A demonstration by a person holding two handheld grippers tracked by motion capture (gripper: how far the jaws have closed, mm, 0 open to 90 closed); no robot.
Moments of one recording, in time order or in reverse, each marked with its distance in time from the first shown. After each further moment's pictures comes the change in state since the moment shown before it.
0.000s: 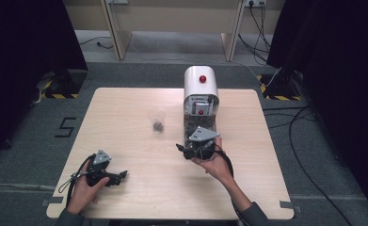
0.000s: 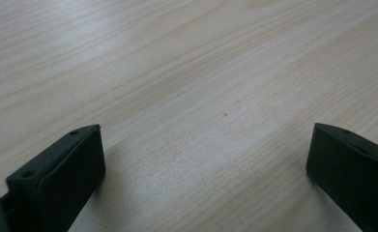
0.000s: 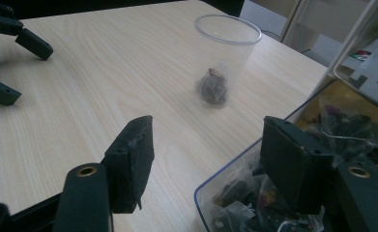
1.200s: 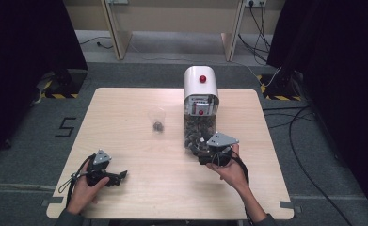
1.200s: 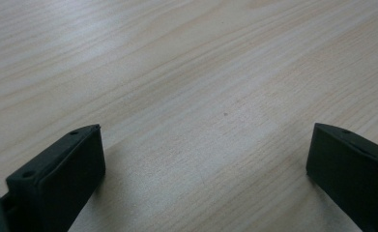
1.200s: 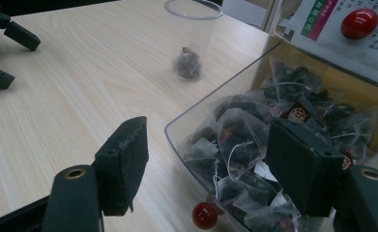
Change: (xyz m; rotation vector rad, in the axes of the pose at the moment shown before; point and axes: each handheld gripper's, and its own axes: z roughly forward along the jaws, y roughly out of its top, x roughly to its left) left arm 0.000 0.000 0.000 -0.001 -0.001 0.001; right arm -0.011 -0.025 -0.044 0.004 -0.057 0.060
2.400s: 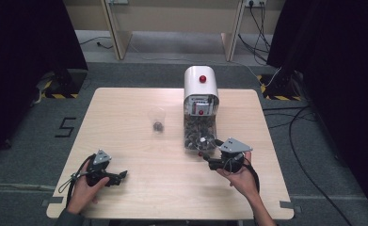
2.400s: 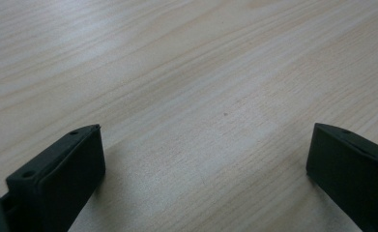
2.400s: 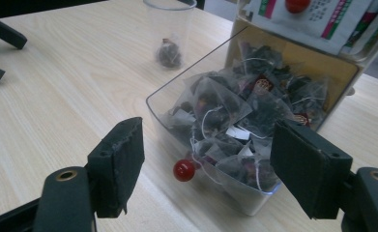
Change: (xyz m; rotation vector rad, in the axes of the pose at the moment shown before) left arm 0.000 0.000 0.000 0.001 0.000 0.000; right arm -0.006 -0.020 -0.031 -0.014 -0.057 0.045
